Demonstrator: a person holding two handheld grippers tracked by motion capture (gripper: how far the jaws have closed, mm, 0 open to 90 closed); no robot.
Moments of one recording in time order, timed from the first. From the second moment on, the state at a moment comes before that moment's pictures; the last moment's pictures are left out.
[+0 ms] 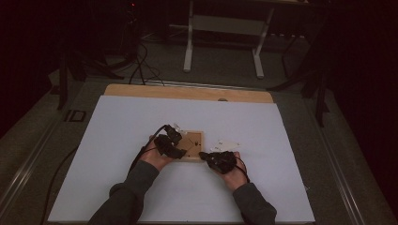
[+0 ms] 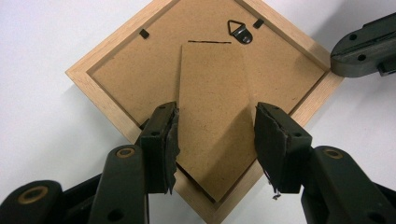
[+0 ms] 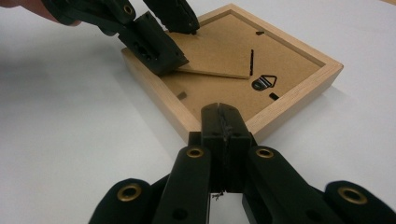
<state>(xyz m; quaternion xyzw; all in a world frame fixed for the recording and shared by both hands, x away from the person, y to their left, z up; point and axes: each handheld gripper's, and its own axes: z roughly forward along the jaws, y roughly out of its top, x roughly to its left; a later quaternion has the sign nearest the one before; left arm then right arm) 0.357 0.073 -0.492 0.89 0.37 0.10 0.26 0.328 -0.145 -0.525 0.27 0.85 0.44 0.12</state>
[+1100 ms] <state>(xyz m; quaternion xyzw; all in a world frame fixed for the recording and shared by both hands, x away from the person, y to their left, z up) 0.364 0.064 -0.470 0.89 0.36 0.11 0.25 0.330 -0.144 -0.523 0.27 0.85 0.44 0.12</state>
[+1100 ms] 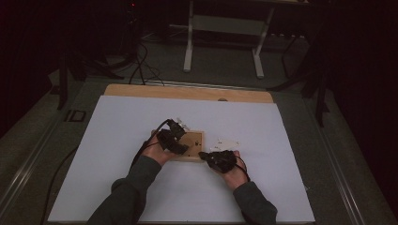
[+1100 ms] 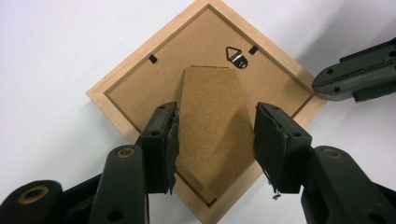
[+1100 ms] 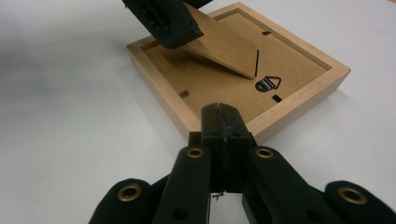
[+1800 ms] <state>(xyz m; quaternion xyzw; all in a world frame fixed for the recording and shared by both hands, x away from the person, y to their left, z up) 0.368 0.059 -0.461 0.89 0.36 0.11 0.24 0.331 -0.145 -0.524 0.27 0.85 0.44 0.12</state>
